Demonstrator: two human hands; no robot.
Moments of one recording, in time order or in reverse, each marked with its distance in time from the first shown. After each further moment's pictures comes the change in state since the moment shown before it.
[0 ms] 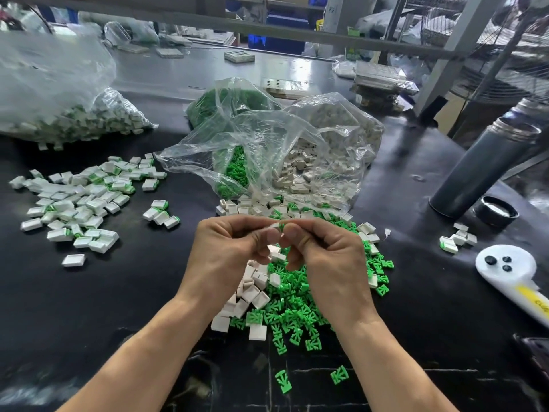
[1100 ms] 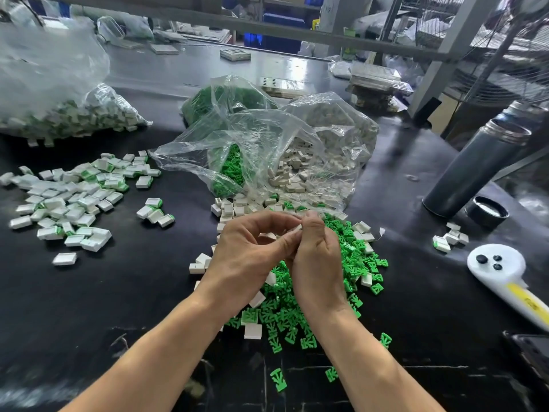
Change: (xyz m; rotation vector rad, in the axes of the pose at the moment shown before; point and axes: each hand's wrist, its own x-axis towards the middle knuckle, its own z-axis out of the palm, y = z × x) left_hand -0.004 -0.006 0.022 -0.029 -0.201 0.092; right_hand 0.007 0.012 0.024 0.087 0.150 0.149
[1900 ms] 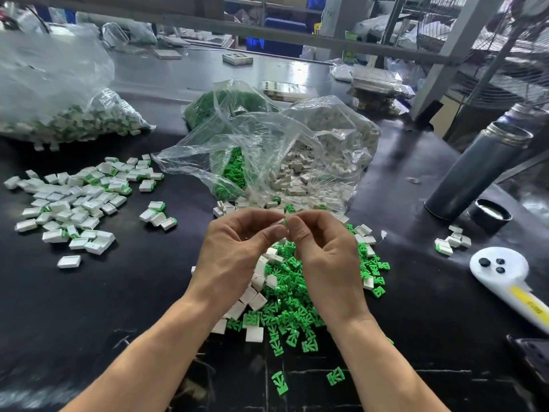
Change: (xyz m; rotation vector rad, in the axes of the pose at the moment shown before) left_hand 0.003 0.001 -0.012 0.027 0.169 0.004; right_hand 0.004 -0.004 -0.022 -0.216 -0.085 -0.262
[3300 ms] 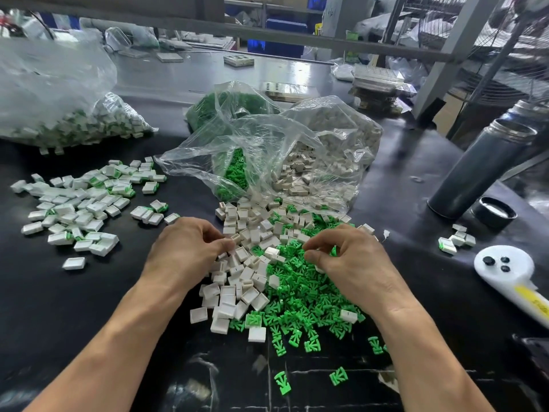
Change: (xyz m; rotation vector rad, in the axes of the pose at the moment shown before) left_hand 0.023 -0.007 -0.065 0.988 0.154 -0.338; right_hand 0.014 -0.010 -0.050 -0.707 -0.258 0.216
